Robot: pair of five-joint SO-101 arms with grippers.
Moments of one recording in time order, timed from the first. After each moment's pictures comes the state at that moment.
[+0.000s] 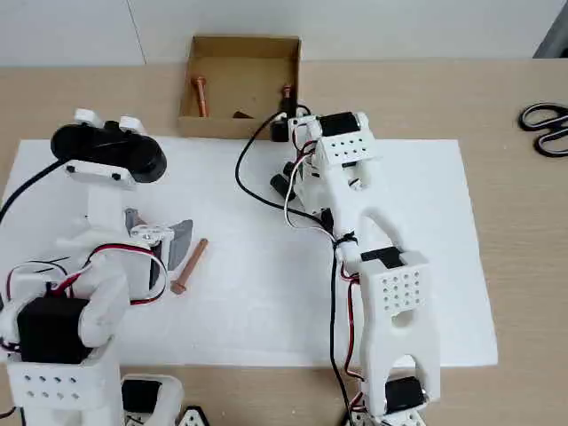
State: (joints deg) left arm -2.0 -52.3 20.1 91.6 -2.2; right arm -17.0 43.3 -37.6 95.6 10.4
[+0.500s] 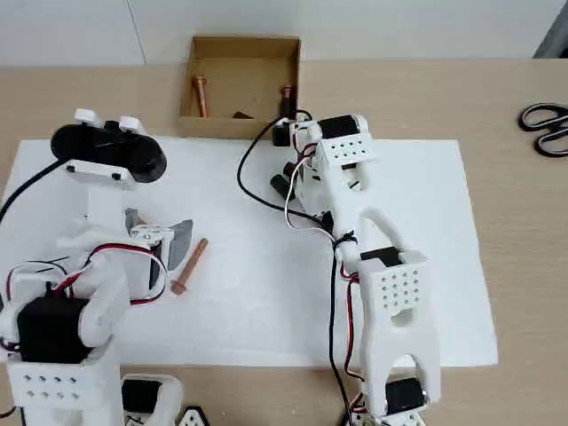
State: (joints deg) left arm -2.0 -52.3 20.1 91.6 -2.2; right arm -16.6 46.8 -38.0 95.6 10.1
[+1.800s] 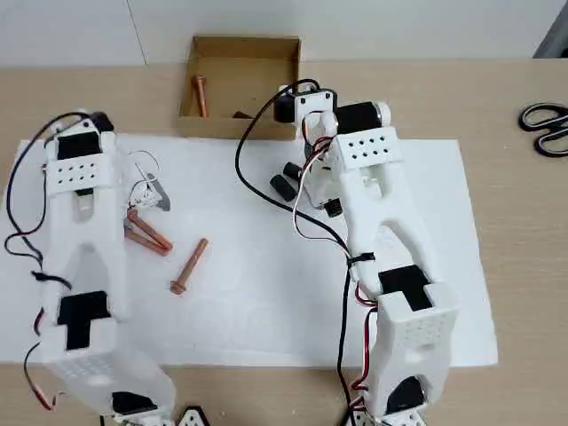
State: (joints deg) left arm -14.8 12.9 -2.8 90.3 30.0; right arm -17.0 23.7 -28.0 95.7 10.1
